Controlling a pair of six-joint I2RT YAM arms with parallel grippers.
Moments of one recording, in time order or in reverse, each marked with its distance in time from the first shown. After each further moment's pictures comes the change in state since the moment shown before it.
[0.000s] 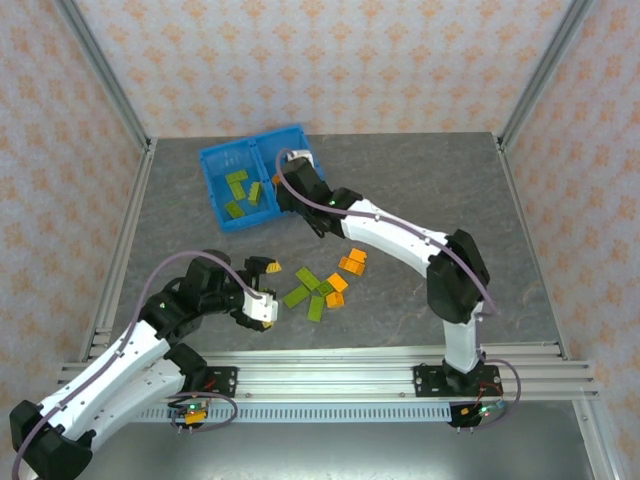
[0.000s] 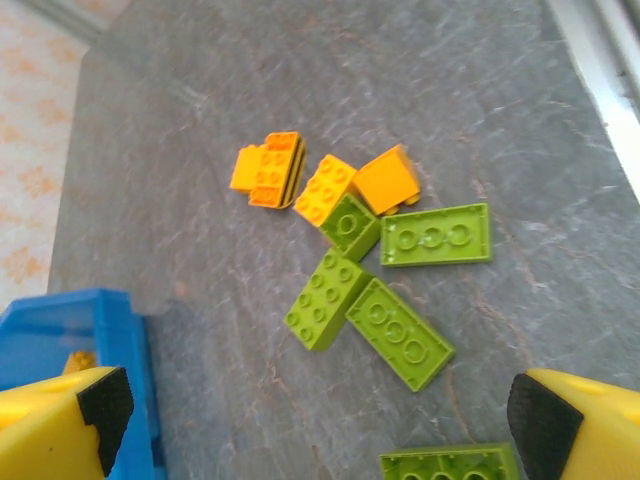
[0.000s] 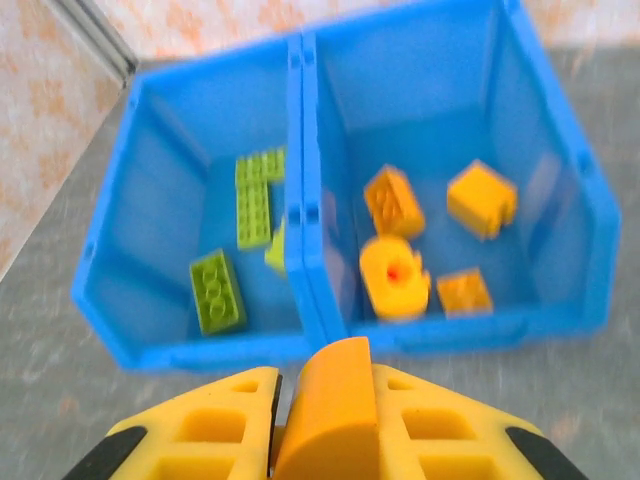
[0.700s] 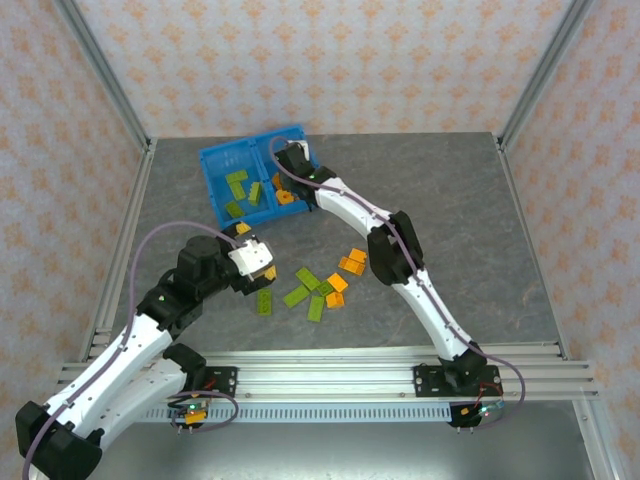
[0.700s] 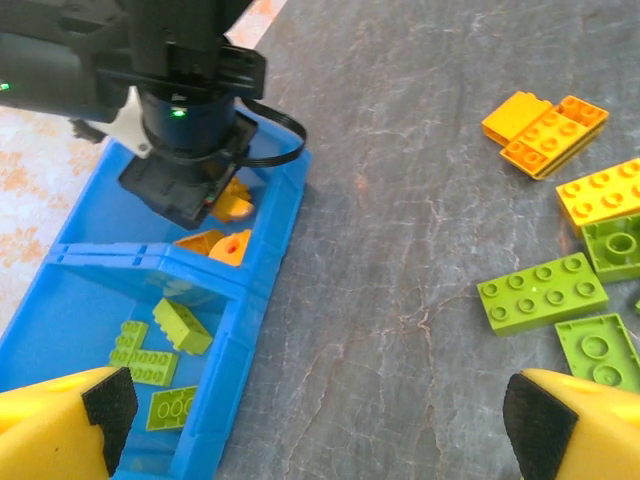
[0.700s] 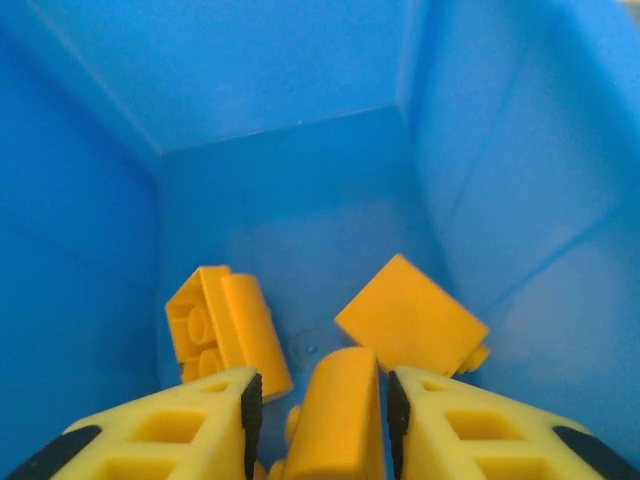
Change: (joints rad) left arm 0.093 0.043 0.034 0.208 -0.294 -0.468; right arm -0.159 0.652 0.692 -0.198 -0.009 -0.077
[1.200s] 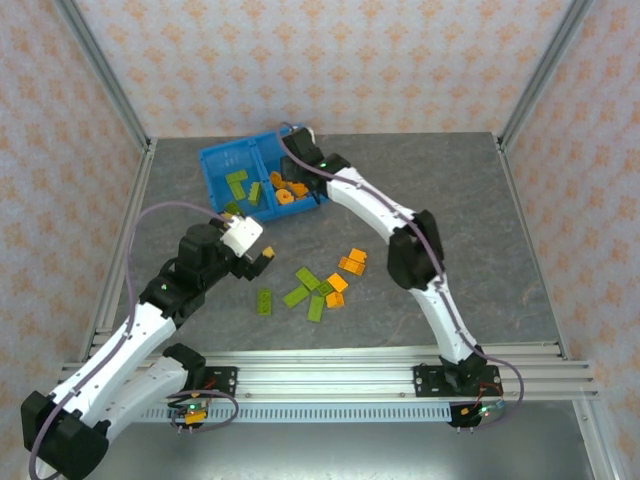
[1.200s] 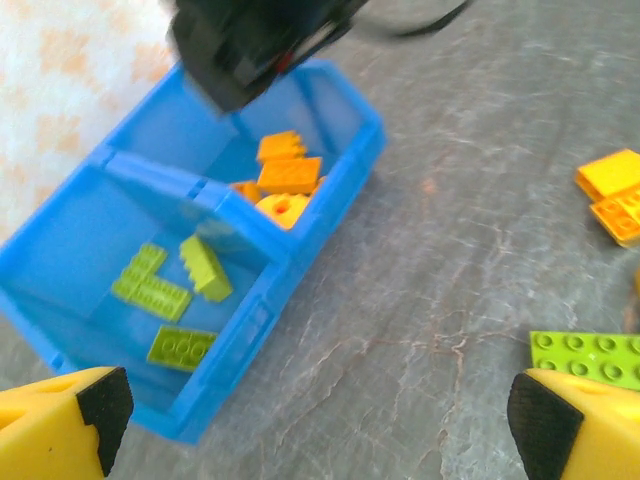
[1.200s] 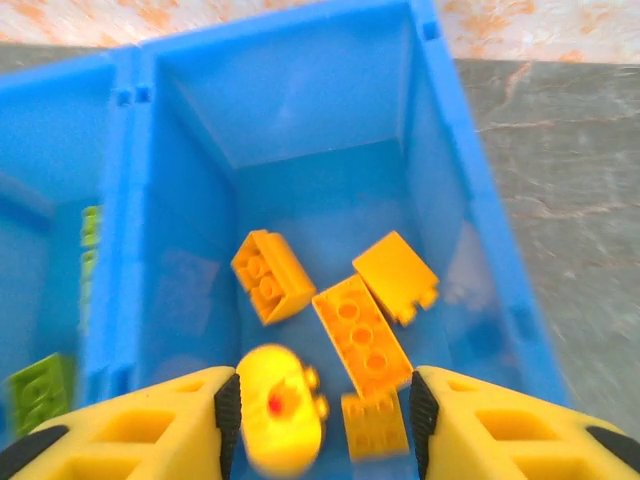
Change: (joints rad) left arm 0.051 0.102 0.090 0.001 -0.125 -0.301; right arm 0.008 -0.326 -0.215 -0.084 -0.060 0.001
